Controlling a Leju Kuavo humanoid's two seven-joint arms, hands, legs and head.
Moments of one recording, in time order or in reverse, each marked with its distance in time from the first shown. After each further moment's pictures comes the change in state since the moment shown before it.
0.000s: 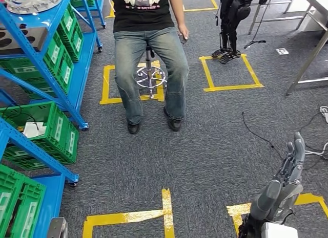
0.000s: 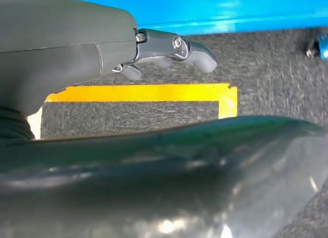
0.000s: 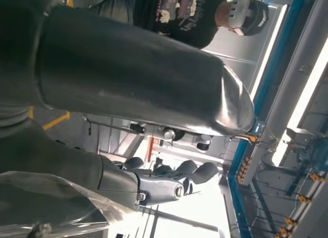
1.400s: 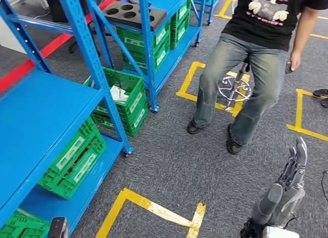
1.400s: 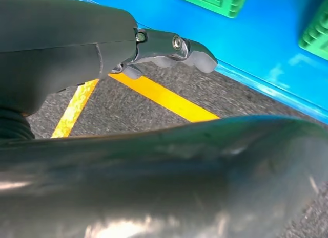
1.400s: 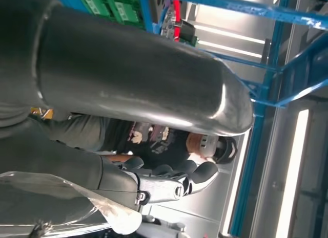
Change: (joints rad) left arm 0.005 -0.004 0.003 0.000 -0.016 0.004 0.016; right arm 0.029 -0.003 -0.004 -0.014 0.011 -0.017 0.003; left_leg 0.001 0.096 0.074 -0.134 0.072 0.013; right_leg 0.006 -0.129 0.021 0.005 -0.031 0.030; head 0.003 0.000
